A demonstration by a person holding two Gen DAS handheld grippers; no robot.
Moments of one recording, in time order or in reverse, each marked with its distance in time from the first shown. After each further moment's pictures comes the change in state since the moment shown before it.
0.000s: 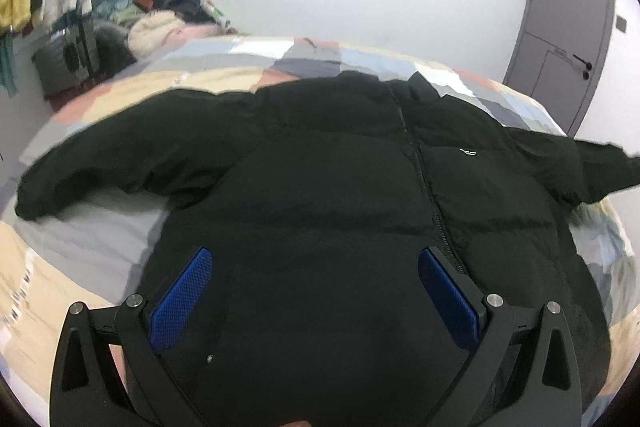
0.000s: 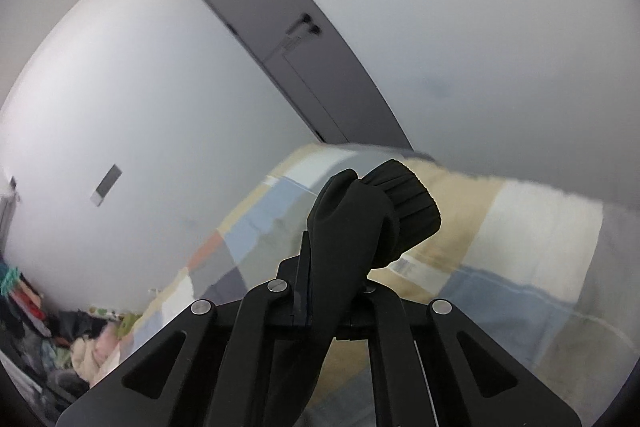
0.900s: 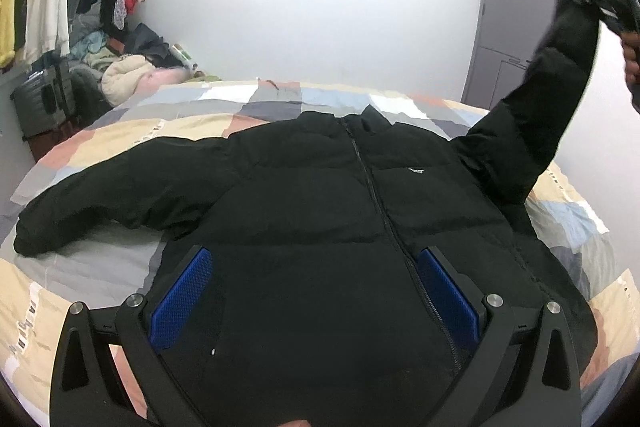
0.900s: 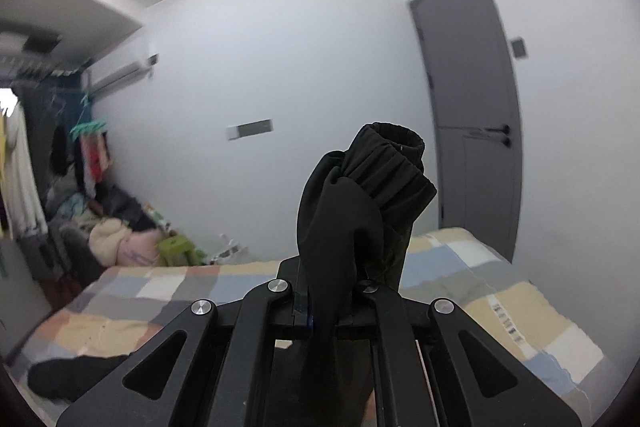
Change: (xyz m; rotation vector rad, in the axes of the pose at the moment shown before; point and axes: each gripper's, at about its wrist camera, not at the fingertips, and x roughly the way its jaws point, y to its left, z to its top) left arm -0.063 -0.004 -0.011 0.080 -0.132 -0.114; right arm -0.181 0.336 -0.099 -0.593 -0.116 0.349
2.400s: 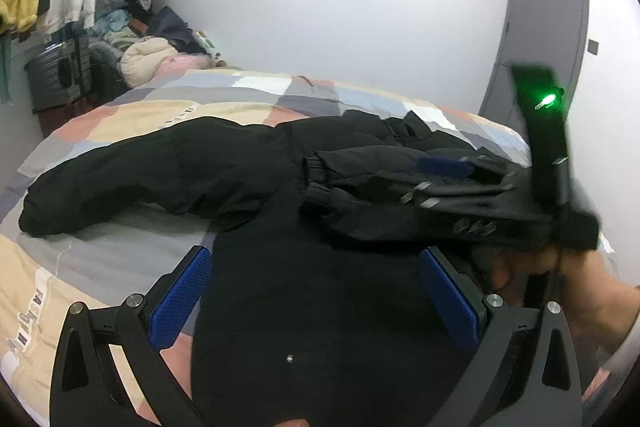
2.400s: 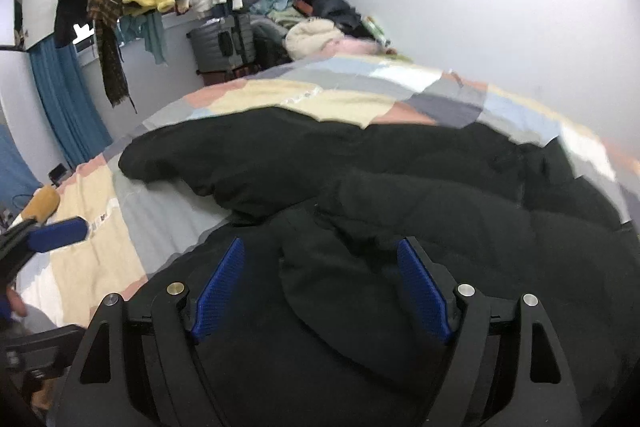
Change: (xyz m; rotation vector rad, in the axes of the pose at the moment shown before) left arm 0.010 0.077 -0.009 -0.093 -0.001 0.006; right arm 0.046 0.264 -0.285 -0.353 0.524 0.646
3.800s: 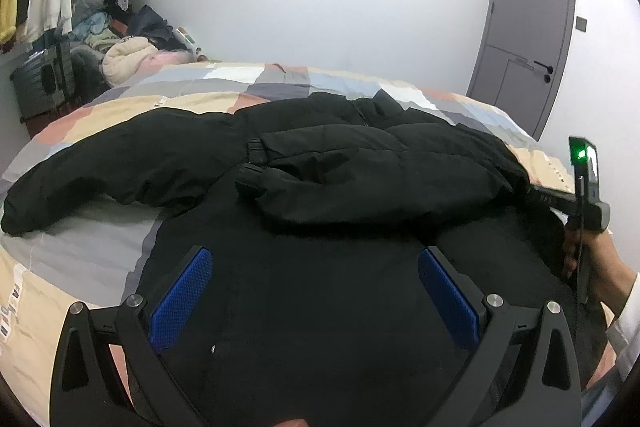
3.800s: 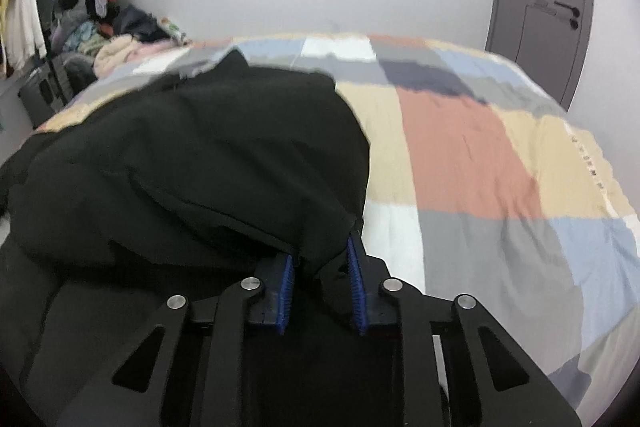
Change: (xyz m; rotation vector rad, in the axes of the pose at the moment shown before) left arm 0.017 -0.055 -0.014 0.052 0.039 -0.015; right arm -0.095 -0.244 -0.136 0.389 0.042 -0.520
